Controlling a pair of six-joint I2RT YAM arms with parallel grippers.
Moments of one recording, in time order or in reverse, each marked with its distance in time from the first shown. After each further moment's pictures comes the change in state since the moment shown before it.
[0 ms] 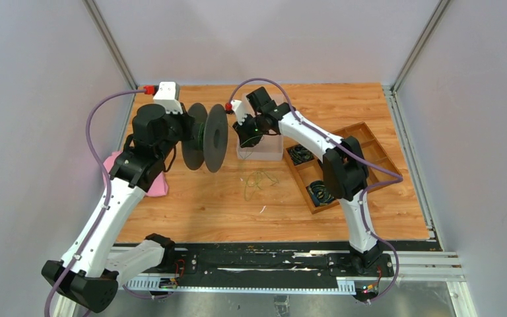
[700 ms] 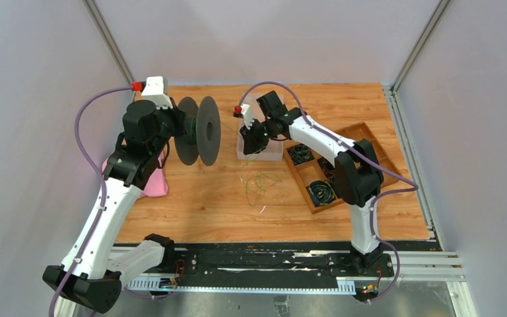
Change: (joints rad) left arm 0.065 0.000 0.051 -0.019 -0.004 -0.023; right arm -0.029 -0.127 -0.196 0.069 -0.146 0.021
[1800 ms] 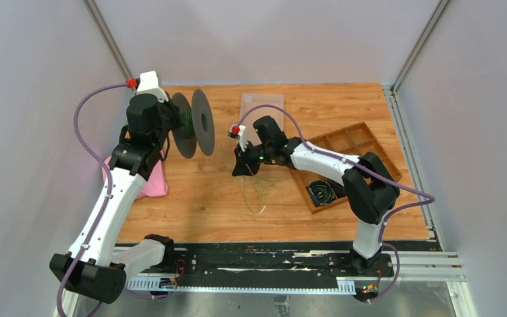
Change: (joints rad) left arm 0.059 0.069 0.000 0.053 -0.086 -0.058; right arm 0.124 -0.218 -0.433 0.421 -0.095 0.256
